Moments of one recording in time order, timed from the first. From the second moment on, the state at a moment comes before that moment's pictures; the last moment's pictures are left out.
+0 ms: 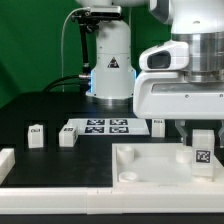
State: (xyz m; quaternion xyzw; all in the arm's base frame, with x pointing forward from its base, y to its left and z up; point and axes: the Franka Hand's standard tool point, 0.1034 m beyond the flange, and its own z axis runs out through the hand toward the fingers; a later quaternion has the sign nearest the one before) arm 0.618 0.120 0.079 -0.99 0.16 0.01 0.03
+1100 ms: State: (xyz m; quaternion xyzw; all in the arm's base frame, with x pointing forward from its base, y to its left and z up) arm 0.617 0.126 0.075 -0.84 0.55 0.02 0.02
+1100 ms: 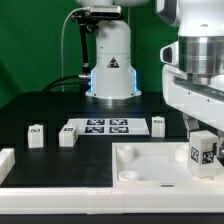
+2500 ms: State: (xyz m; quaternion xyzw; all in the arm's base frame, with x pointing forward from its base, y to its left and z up) arm 0.616 0.121 0.076 -0.99 -0.14 0.00 0.02
